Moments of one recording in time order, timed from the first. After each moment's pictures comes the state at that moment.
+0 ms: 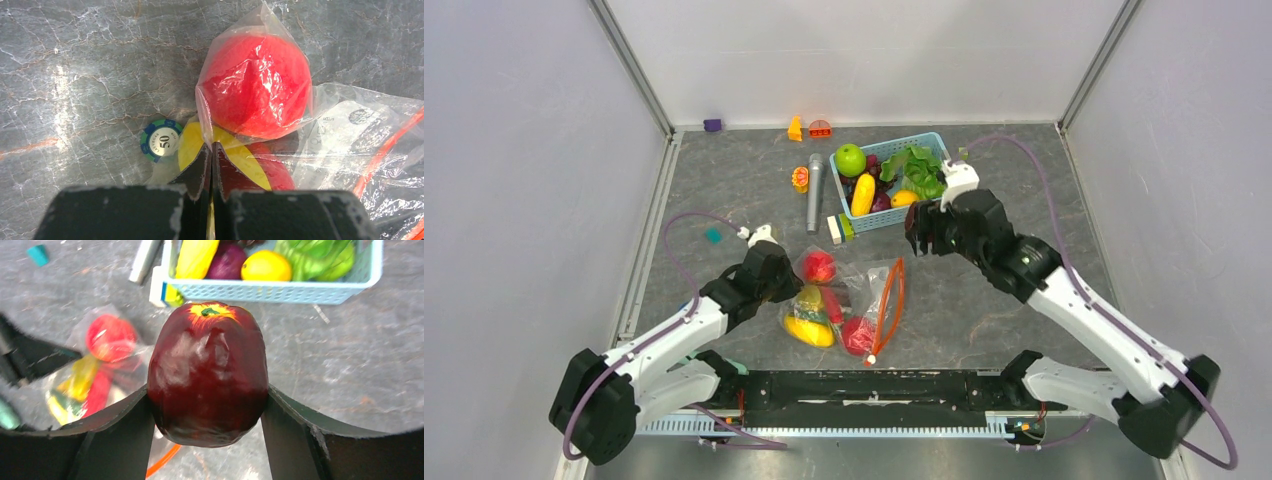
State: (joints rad) left arm -0.59 1.00 0.50 -0.29 -0.16 -0.80; right arm 0.71 0.99 0.98 -0.52 0.19 0.35
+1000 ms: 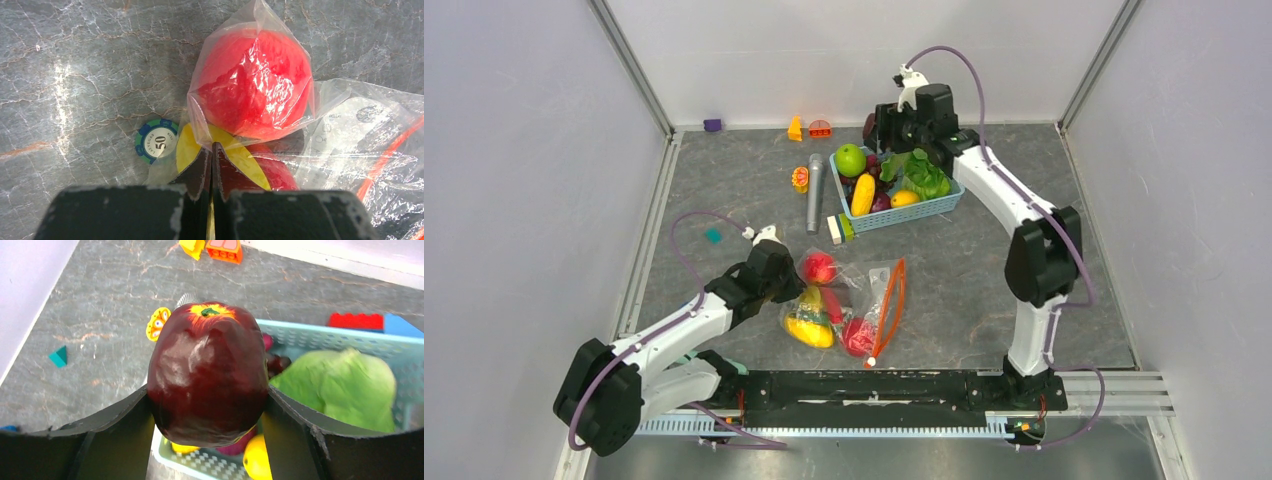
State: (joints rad) left arm -0.59 1.05 0.50 -0.26 -0.12 -0.79; right arm 0.41 1.91 1.73 -0.28 -0.19 0.21
